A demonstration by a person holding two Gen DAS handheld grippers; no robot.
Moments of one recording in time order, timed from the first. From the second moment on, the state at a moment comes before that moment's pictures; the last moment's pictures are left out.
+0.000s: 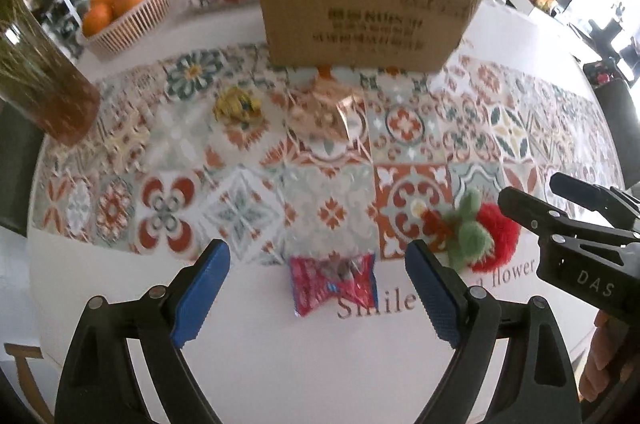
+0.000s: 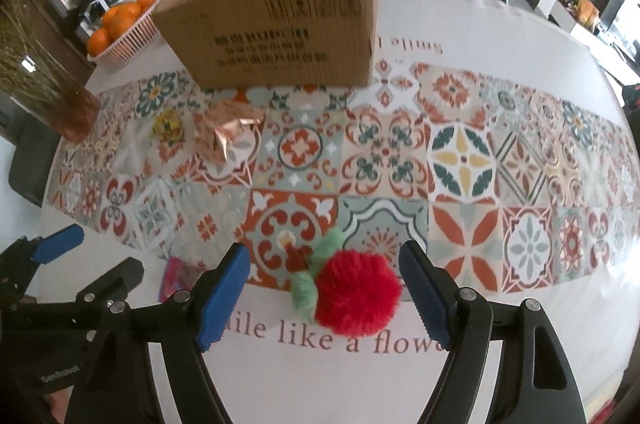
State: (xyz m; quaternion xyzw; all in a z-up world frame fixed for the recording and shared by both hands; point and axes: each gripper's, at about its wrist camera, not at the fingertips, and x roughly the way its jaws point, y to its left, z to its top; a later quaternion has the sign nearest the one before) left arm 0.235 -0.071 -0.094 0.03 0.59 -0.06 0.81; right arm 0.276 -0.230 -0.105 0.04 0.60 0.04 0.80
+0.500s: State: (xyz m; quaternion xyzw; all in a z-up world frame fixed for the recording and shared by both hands) left arm 0.230 -0.076 -0.160 0.02 0.66 -0.06 0.75; right arm 0.270 -0.234 -0.161 0.04 0.65 0.03 0.76
